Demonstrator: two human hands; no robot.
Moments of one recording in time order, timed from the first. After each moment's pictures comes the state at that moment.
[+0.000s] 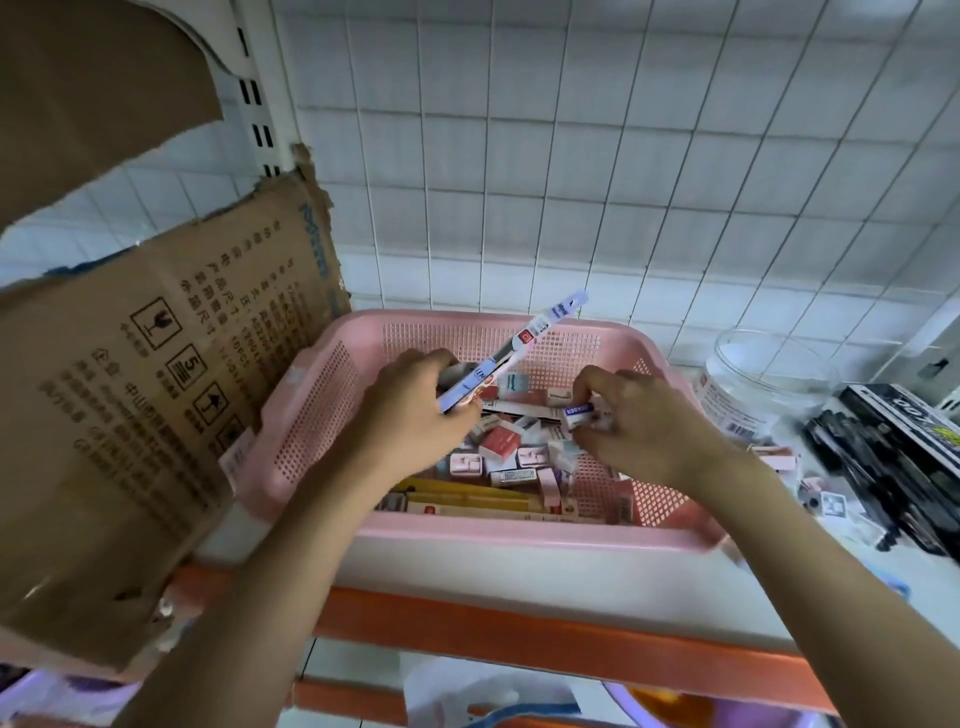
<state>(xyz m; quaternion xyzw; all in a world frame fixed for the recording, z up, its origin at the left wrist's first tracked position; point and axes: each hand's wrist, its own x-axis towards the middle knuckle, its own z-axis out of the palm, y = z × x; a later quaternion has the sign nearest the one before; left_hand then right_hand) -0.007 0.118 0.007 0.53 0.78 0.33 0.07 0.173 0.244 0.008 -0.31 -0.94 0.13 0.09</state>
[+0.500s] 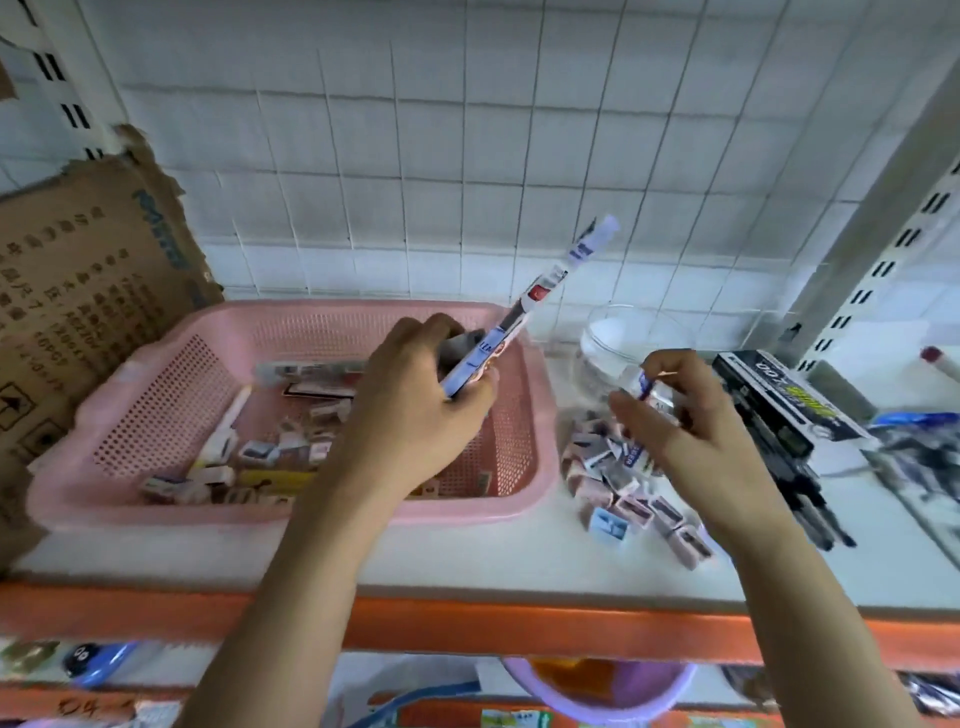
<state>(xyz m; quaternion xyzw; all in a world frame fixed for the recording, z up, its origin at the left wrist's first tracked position) 0.118 0.161 0.026 0.55 0.72 0.43 -0.01 0.311 0.245 0.007 -0.37 -0.71 0.43 0.41</state>
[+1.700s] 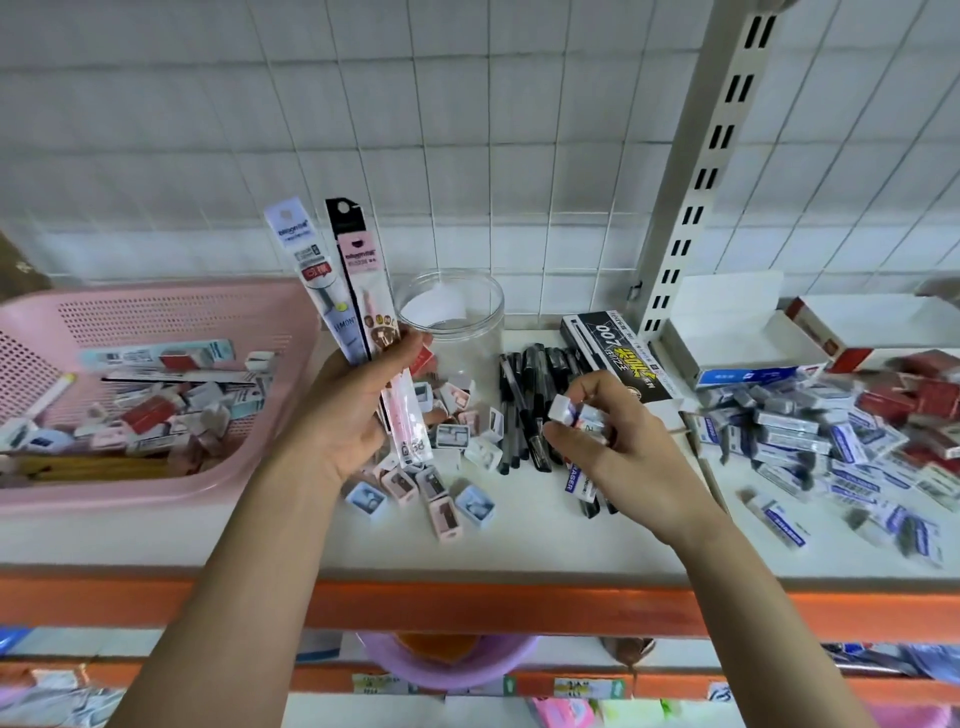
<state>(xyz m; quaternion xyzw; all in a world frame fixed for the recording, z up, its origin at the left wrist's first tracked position) 0.253 0.266 -0.011 0.25 0.55 0.64 0.47 0.473 0.329 -0.026 -0.37 -0.73 0.49 0.31</state>
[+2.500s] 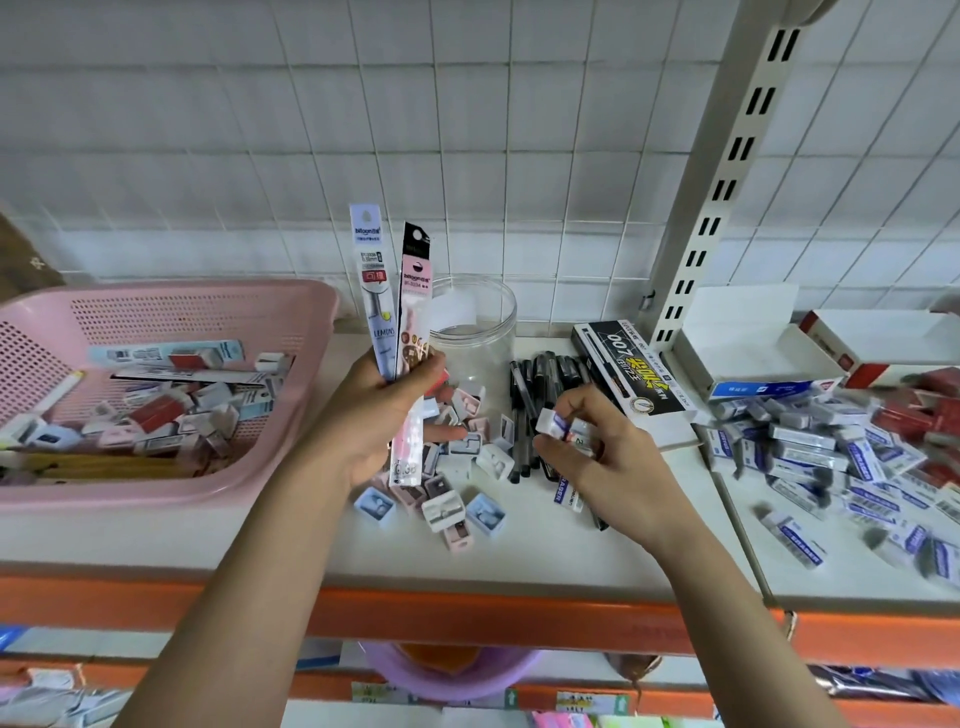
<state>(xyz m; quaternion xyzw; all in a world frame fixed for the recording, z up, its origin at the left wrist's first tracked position) 0.257 0.274 -0.019 0.28 0.57 0.63 0.45 0.458 0.331 -0.039 -0.38 -0.76 0.44 0.28</state>
